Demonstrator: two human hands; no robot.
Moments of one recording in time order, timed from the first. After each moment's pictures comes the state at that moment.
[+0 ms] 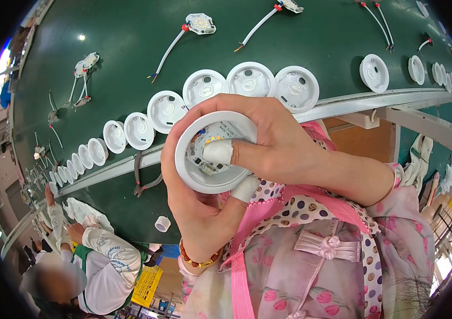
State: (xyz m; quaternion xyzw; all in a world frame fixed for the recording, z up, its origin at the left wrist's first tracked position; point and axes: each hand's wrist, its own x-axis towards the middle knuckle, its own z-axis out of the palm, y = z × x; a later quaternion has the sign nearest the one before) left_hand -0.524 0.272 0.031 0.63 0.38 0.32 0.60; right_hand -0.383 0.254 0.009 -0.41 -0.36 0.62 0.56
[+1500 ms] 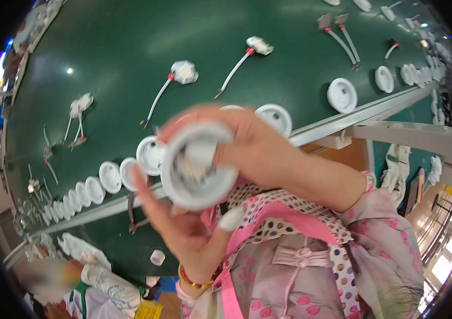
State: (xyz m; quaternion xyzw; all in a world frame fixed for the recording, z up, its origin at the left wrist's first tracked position) left_hand -0.514 0.272 0.044 0.60 0.36 0.42 0.58; right_hand -0.362 0.277 0.021 -0.36 -0.35 0.59 0.64
